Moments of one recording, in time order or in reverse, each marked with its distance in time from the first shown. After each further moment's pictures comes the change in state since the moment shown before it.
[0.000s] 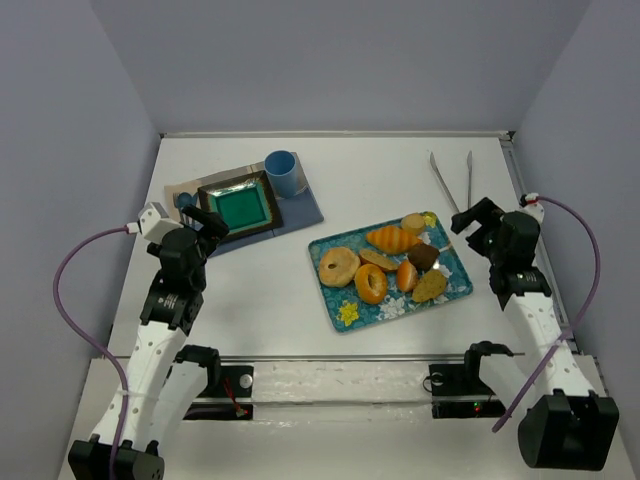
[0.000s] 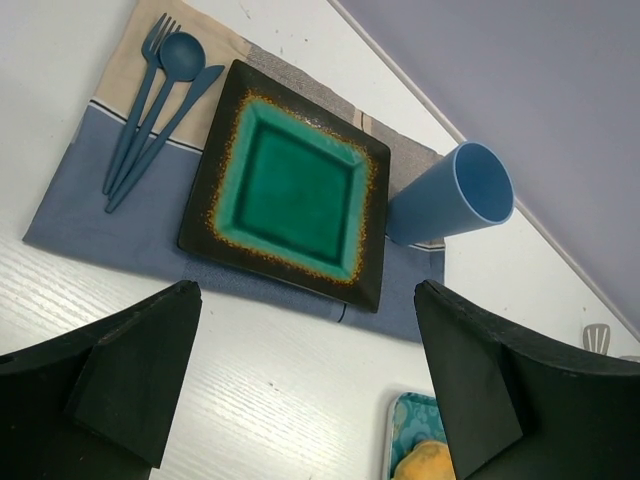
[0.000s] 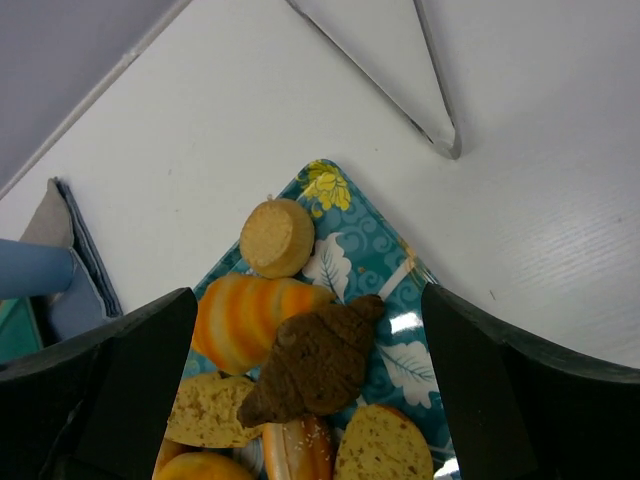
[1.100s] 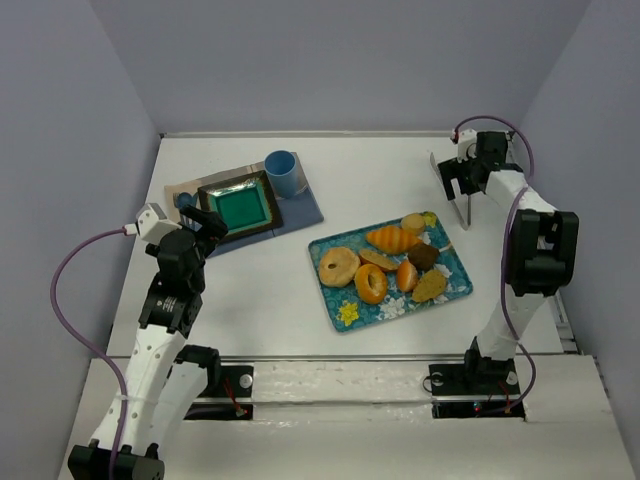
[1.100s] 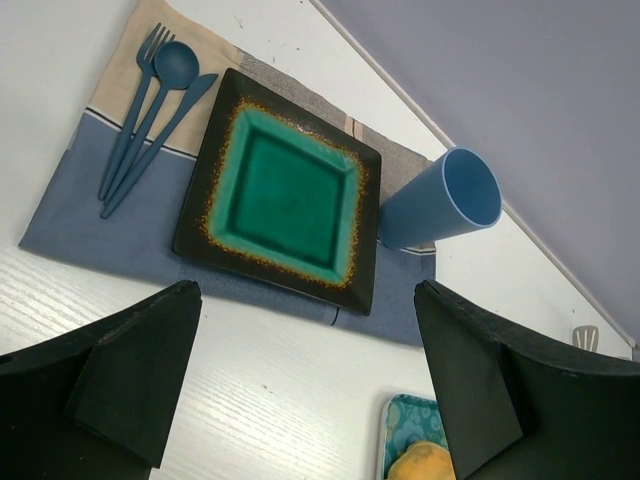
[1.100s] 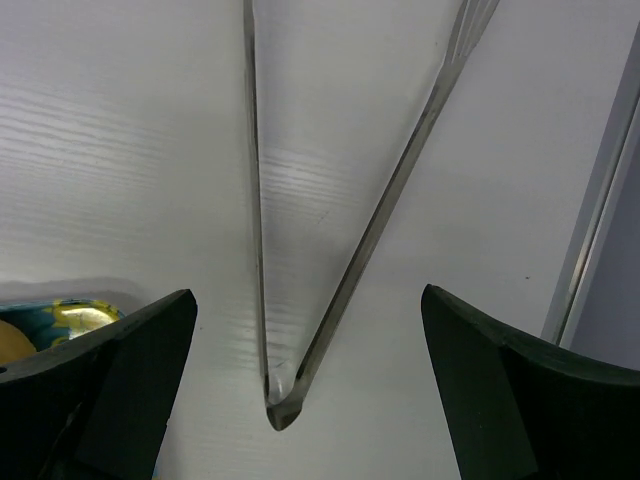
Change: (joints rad) left arm 0.000 -0.027 0.000 0.002 0.001 0.001; right arm -0.017 1.067 0.866 -0.209 -0.079 -1.010
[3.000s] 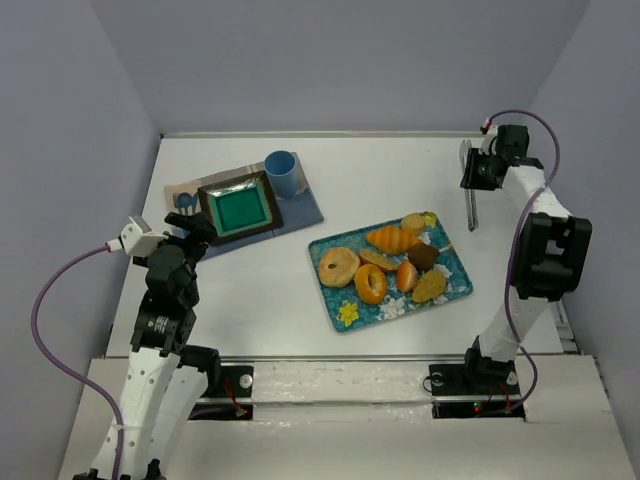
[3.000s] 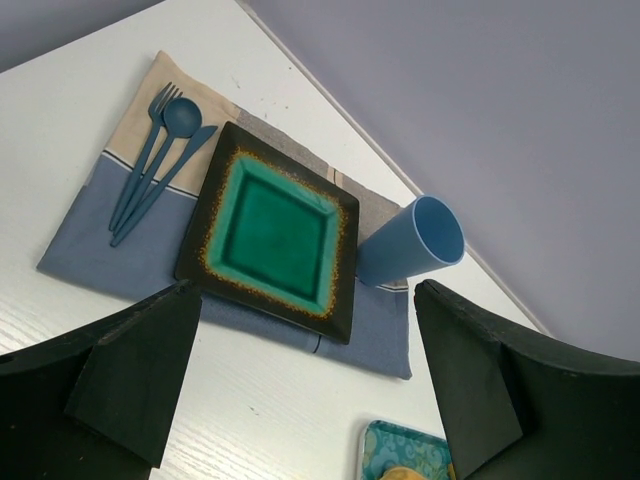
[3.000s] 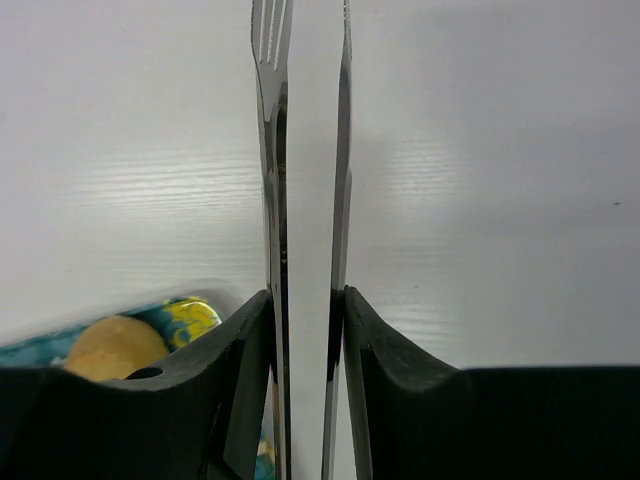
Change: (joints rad) left arm 0.000 -0.130 0.000 -0.032 -0.068 -0.008; right arm -0.086 0.033 0.084 -0.111 -0.151 0.346
